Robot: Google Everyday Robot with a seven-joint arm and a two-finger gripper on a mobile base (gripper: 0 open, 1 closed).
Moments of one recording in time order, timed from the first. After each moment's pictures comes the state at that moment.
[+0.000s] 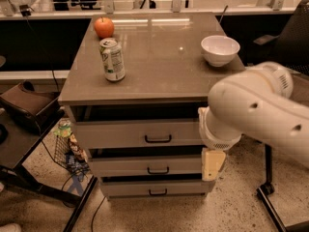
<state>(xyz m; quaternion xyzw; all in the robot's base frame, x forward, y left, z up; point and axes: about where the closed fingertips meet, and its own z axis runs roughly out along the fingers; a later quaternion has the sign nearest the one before) 0.462 -0.145 0.749 -0.68 0.72 -0.08 0.13</state>
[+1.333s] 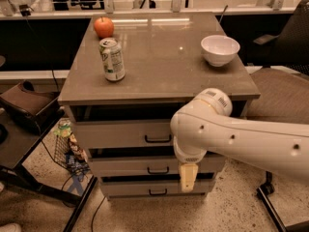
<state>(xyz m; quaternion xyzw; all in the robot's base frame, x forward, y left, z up) 0.469 -0.097 0.659 -0.71 0.70 -0.07 0.09</state>
